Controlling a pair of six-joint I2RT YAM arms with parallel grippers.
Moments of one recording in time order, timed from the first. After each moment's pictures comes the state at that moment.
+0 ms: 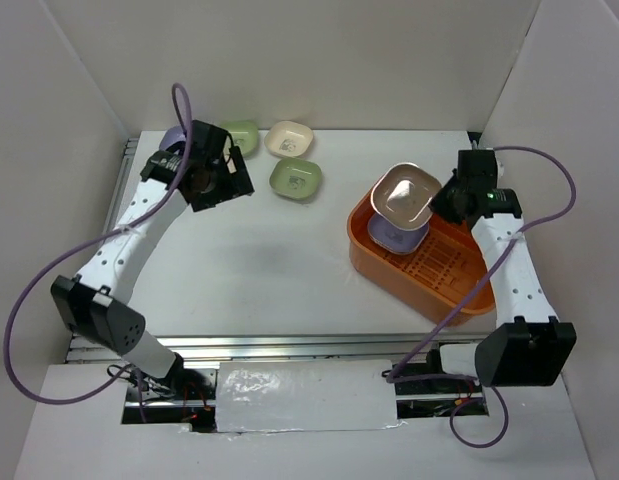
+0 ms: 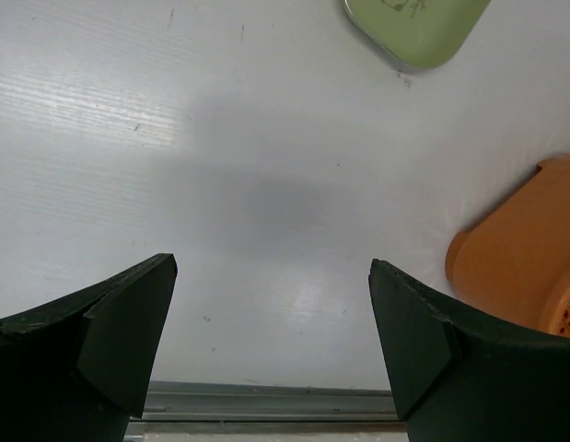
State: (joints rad) left arm -0.36 1.52 1.69 -1.05 -0.19 -0.66; right arm 0.00 1.28 1.30 -0.80 0.11 0.65
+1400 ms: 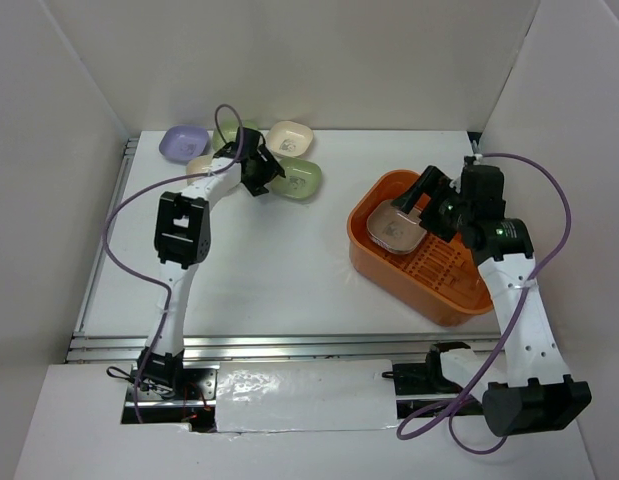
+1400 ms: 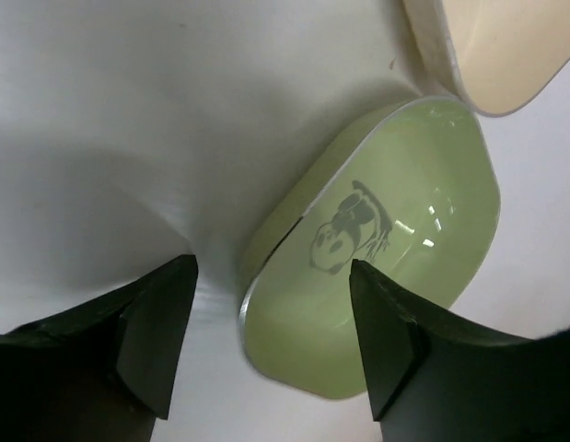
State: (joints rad) left arm -0.23 2.41 2.03 -0.48 0.11 -0.93; right arm 0.06 1.03 1.17 -0.77 -0.20 0.67
